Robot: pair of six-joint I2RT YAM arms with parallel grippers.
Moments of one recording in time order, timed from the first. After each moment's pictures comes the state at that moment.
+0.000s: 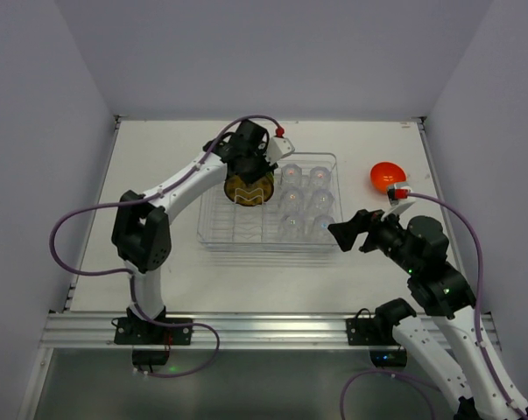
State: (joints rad) left arm -0.59 1.92 1.69 -0.68 -0.01 0.49; right arm 0.39 0.50 0.75 -0.54 -0.18 0.40
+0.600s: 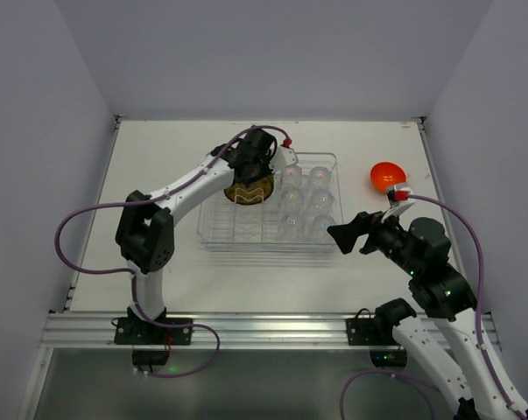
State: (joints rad) left arm -0.63 1.94 1.68 -0.67 -0.15 0.61; right arm 0.39 0.48 0.75 -0.54 -0.21 0.39
